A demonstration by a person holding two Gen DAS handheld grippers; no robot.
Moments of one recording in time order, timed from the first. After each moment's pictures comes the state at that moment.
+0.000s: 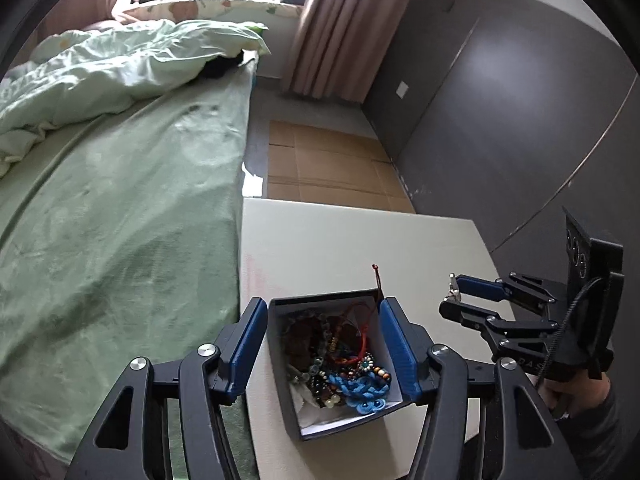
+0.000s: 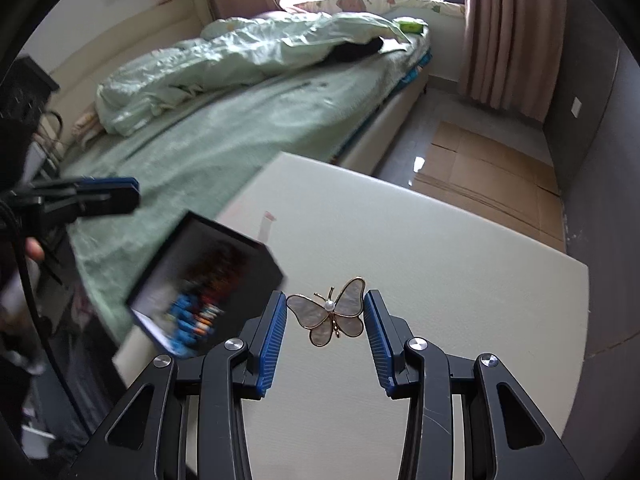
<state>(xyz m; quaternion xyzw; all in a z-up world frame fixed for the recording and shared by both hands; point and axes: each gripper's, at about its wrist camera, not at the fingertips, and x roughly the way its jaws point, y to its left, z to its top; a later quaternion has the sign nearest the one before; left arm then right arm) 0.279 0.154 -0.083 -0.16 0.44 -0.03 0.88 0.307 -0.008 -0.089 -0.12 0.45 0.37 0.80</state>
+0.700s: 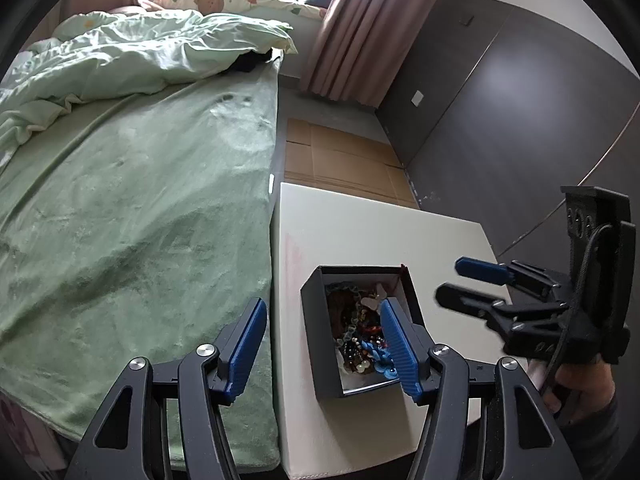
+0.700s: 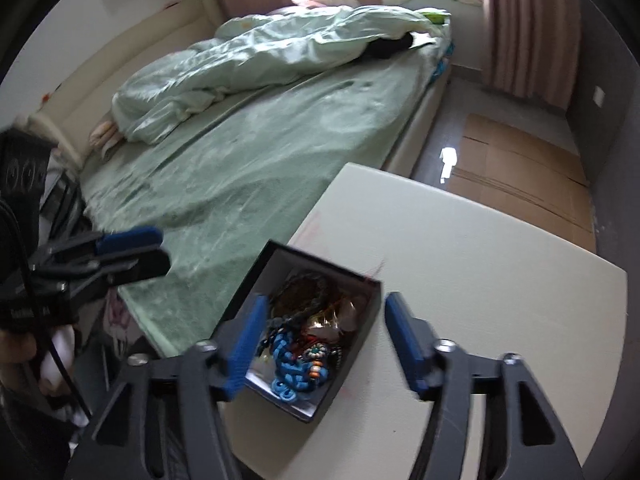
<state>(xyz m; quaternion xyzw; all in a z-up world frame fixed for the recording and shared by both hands) 0.243 0.182 -0.084 -0.19 0.44 -0.01 0.88 0.289 0.053 -0.075 -0.09 0.48 0.38 0.79</state>
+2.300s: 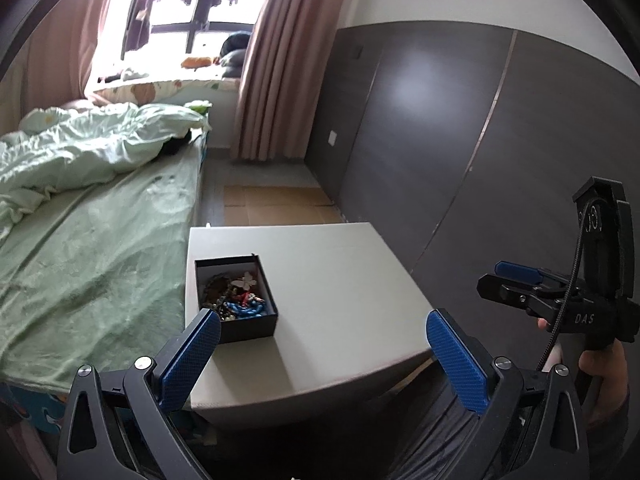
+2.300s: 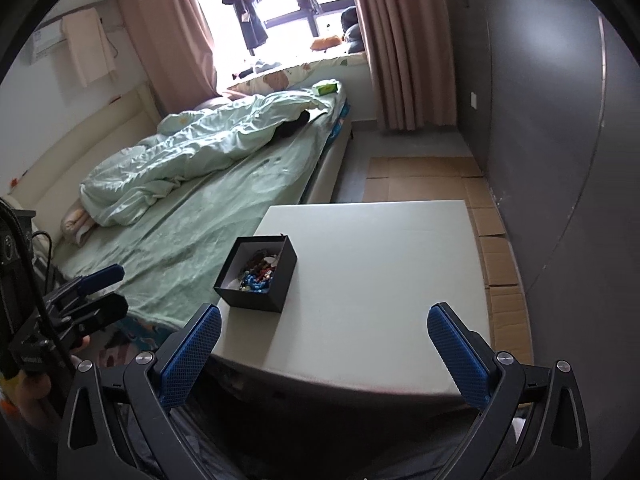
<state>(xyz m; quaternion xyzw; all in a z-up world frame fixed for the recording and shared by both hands) 0.095 0.031 0.005 -0.10 0.32 -0.09 0.94 0.131 -0.138 0.026 0.01 0.39 0.25 0.89</state>
